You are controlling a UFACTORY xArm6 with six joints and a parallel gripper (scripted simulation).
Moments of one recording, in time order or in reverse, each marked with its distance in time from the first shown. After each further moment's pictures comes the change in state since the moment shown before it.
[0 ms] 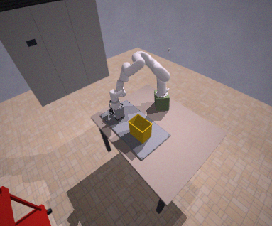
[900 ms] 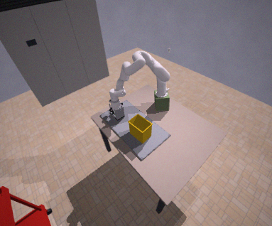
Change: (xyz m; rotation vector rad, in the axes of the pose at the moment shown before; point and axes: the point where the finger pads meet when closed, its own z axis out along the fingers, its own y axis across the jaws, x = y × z) arm 0.000 0.000 -0.007 0.000 0.000 0.000
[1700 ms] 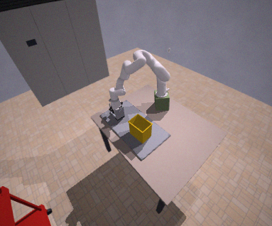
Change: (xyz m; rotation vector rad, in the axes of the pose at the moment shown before) arm 0.000 0.000 -0.013 0.000 0.000 0.000
